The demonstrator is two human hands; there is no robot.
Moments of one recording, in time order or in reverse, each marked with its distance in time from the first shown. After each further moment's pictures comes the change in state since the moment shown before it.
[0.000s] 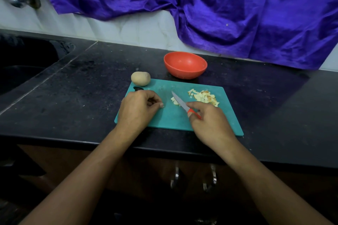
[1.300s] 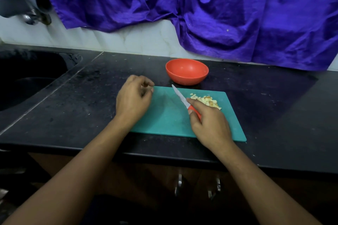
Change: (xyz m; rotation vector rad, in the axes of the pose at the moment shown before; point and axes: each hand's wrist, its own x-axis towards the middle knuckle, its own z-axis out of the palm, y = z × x) left_hand 0.040 -0.017 -0.009 -0.022 0.223 0.086; right_hand 0.019 0.016 0.017 -0.025 0.204 -0.153
